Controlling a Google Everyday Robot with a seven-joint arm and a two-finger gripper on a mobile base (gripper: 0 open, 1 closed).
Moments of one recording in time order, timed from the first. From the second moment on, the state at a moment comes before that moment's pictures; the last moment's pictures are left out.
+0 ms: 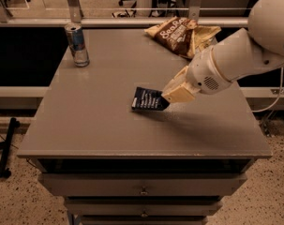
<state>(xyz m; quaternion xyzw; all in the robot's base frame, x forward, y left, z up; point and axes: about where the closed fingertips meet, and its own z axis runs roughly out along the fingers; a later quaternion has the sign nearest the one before) 0.508 -0.083 0.876 -0.55 0.76 0.18 0.31</state>
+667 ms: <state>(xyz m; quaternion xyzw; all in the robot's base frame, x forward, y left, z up) 0.582 -0.051 0.881 -0.60 0.72 0.17 0.32</state>
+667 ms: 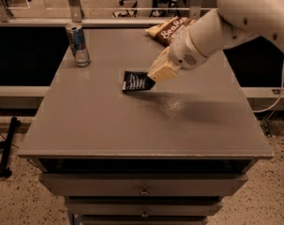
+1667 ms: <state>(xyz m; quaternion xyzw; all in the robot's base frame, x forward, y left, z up) 0.675 0.028 0.872 -0.64 0.66 0.22 0.33</state>
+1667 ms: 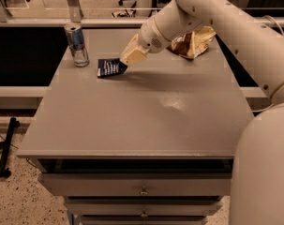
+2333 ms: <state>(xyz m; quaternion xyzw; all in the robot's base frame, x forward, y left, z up) 0.704 0.059 0.854 -0.62 0.66 0.25 0.34</state>
